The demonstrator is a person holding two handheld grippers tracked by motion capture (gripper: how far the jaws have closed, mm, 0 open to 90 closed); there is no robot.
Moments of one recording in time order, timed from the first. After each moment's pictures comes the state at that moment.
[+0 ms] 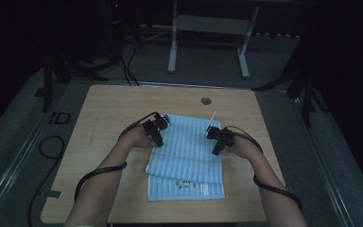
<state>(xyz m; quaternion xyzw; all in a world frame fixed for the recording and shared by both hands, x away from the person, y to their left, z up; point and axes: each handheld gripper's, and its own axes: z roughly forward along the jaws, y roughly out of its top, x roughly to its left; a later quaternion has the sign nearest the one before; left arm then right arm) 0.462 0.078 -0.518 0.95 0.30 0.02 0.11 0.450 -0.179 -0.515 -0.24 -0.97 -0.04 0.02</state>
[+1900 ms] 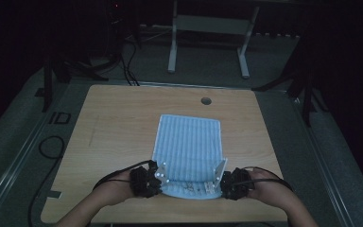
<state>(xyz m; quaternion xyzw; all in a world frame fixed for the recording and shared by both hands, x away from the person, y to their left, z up) 0.242 0.086 -0.459 0.97 0.12 0.03 0.19 0.265 -0.194 -0.456 -0.04 -1.00 -0.07 0.01</state>
